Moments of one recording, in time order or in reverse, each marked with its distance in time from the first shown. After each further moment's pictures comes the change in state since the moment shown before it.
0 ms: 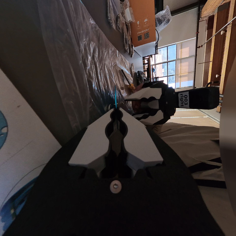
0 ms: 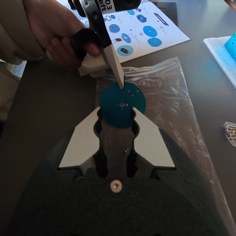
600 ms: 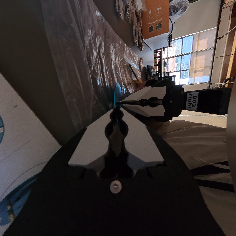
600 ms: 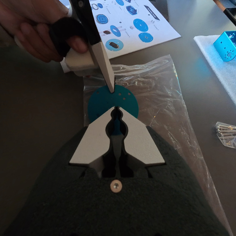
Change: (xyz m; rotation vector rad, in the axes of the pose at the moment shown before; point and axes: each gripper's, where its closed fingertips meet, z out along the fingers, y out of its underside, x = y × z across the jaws) left arm -0.006 0.005 0.004 -0.048 -0.086 0.004; right arm 0.013 0.005 0.016 -0.042 0.099 -0.032
